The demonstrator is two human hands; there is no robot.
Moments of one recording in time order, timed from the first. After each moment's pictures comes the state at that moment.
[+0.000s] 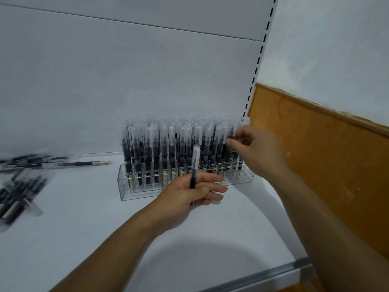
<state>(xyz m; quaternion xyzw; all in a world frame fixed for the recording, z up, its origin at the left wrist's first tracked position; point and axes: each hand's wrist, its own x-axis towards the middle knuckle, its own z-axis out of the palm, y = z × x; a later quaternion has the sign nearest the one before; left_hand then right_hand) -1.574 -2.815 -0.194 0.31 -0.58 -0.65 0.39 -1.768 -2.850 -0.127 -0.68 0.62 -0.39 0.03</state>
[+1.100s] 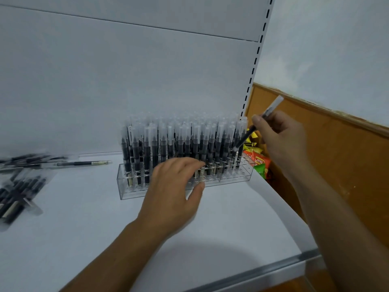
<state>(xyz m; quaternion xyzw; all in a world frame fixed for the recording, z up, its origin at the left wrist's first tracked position) -1.565 -2.805 -0.193 0.46 -0.80 -0.04 0.39 -1.790 -2.832 -0.109 -0.59 0.55 -0.58 0.10</state>
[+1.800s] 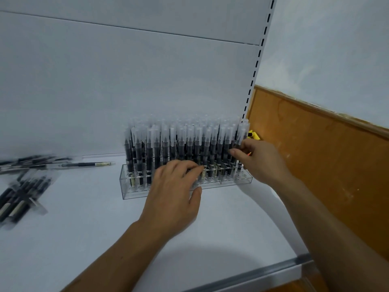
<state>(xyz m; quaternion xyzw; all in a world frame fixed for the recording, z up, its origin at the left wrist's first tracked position) -1.567 -2.805 -0.197 0.49 -0.81 0.04 0.34 -1.780 -2.842 -0.135 -0.69 0.65 -0.31 0.05</state>
